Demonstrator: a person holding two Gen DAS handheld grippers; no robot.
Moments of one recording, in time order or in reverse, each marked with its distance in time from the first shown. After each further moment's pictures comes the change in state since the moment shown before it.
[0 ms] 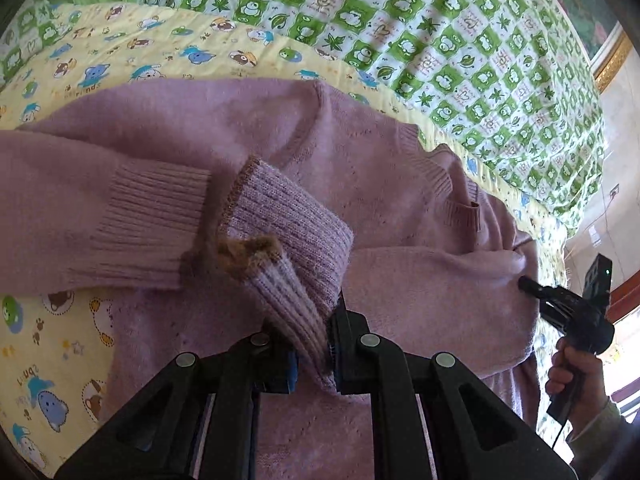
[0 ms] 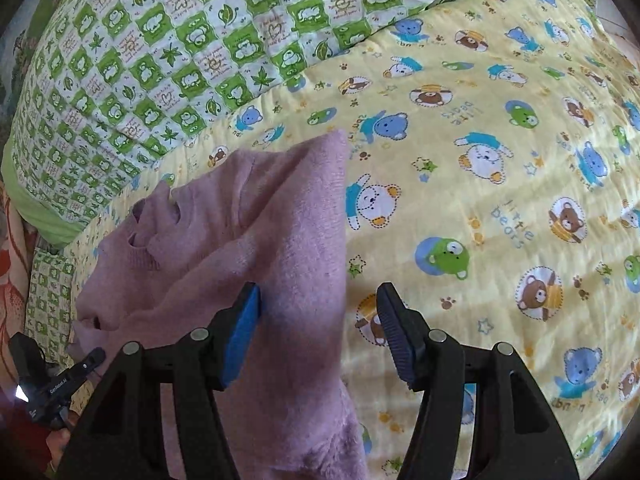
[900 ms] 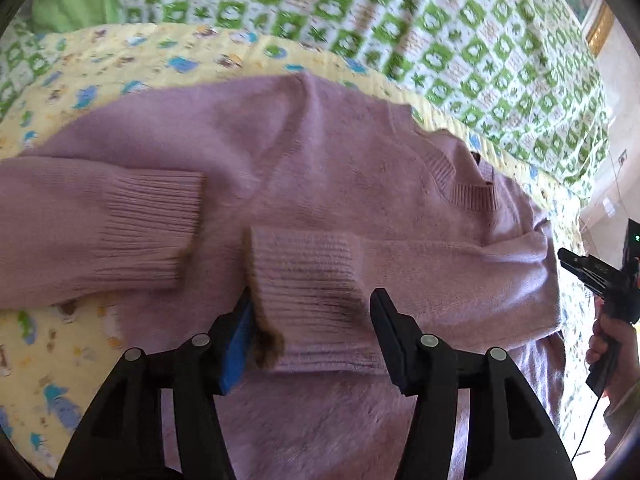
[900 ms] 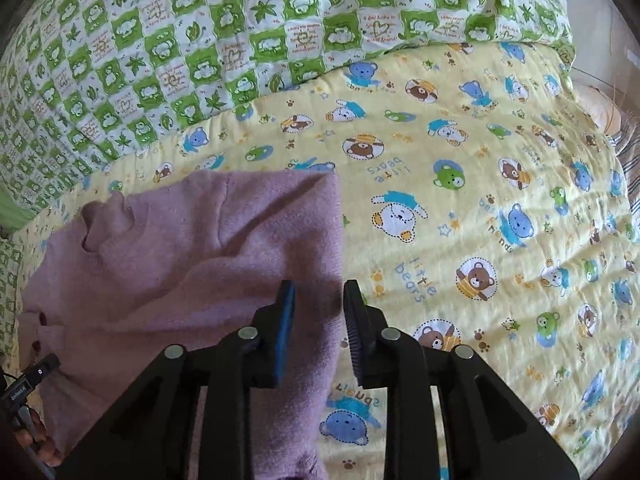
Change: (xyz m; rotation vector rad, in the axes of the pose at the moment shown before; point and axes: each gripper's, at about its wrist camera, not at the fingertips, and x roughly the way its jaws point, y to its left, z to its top) left arm -0.005 -0.015 -0.008 0.089 0.005 0.076; right arm -0.034 -0.012 0.018 -0.094 -0.073 -0.235
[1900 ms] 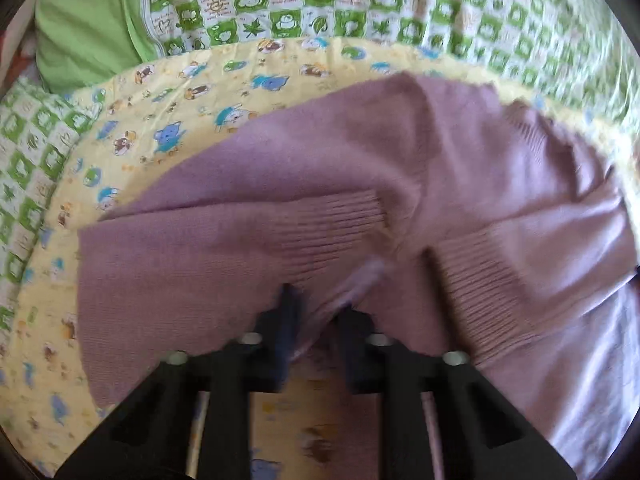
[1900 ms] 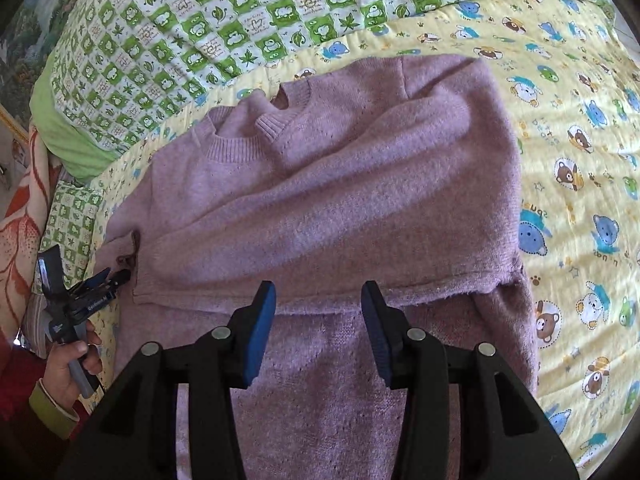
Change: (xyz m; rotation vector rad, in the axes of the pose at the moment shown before) left arm -0.017 0.066 0.021 0.206 0.028 0.252; right arm -0.039 0.087 -0.087 -0.009 0.157 0.261
